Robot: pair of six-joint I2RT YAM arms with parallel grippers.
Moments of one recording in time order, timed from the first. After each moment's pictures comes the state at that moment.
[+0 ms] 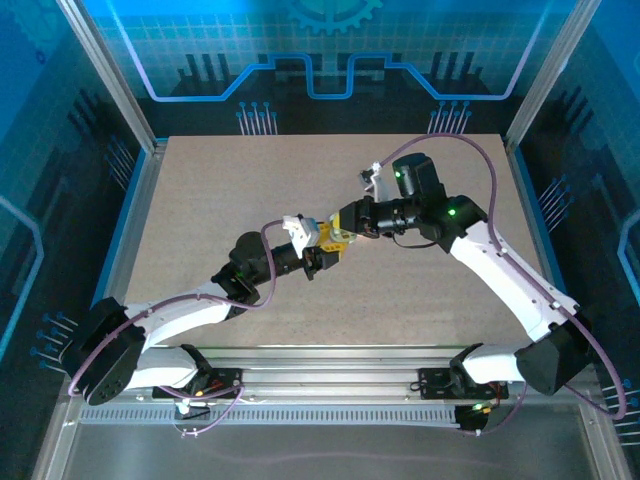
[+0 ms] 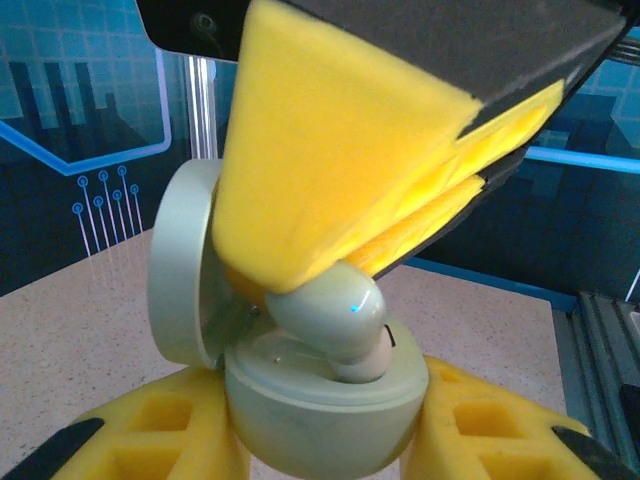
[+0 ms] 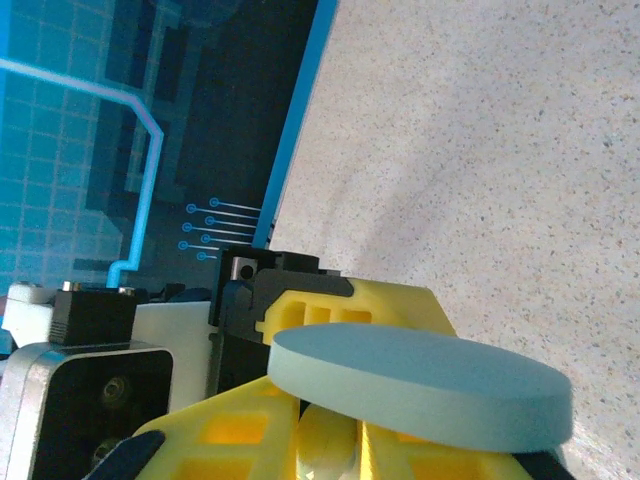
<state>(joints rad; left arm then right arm) -0.70 1.27 0.57 0.75 0.37 -0.07 0.54 1.33 1.32 -0.64 -0.66 0.69</state>
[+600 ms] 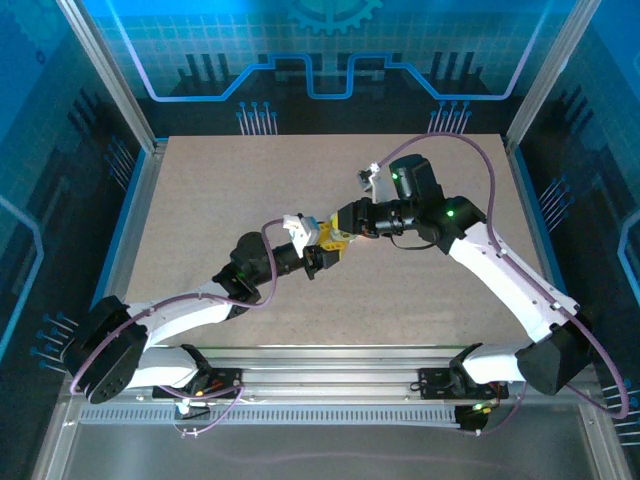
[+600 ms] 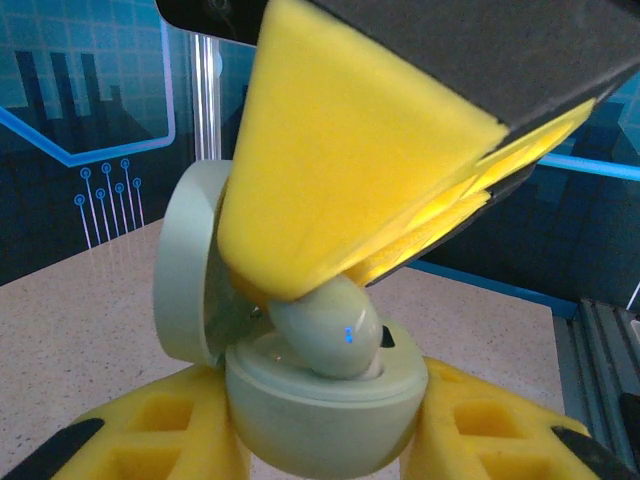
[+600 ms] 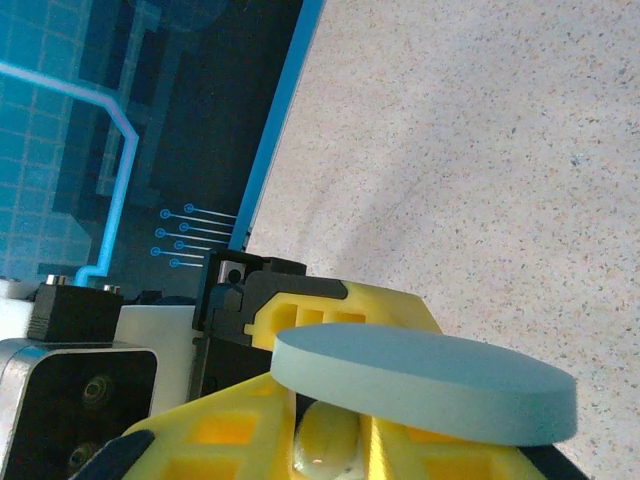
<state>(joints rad) -0.71 1.28 0.57 0.76 0.36 -0.09 0.56 1.33 1.32 -0.66 -0.59 0.65</state>
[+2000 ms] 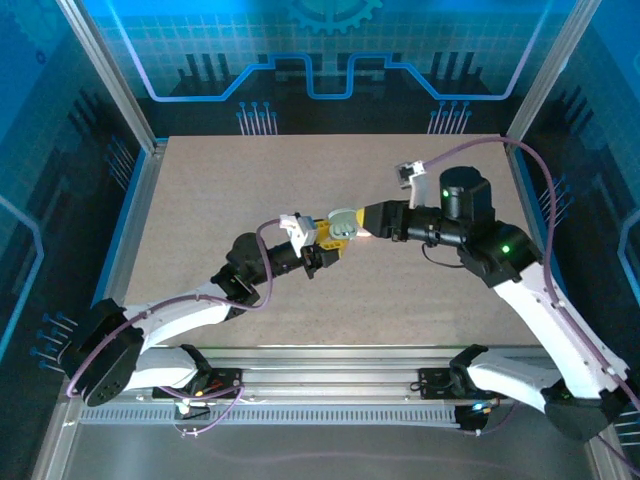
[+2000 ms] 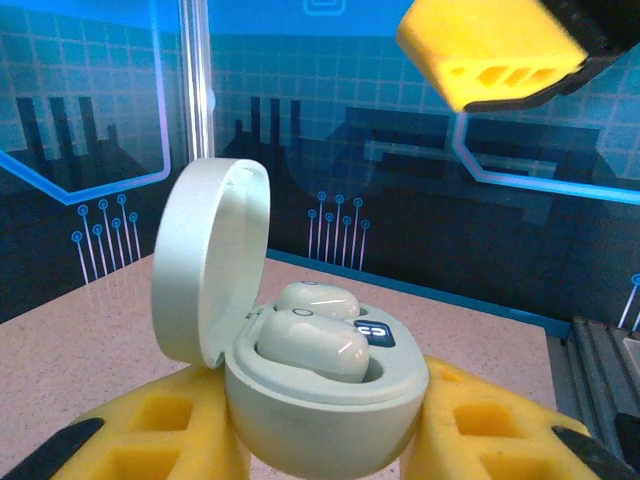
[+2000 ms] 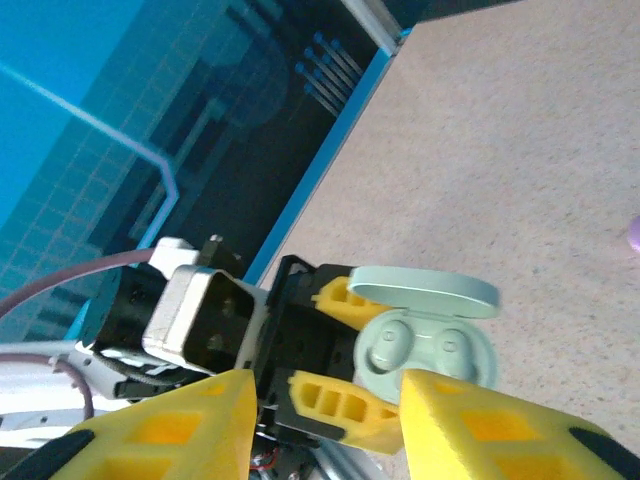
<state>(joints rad) -0.71 1.25 0.57 0.80 0.37 -0.09 0.54 1.03 1.27 -0.64 -0.44 0.59</state>
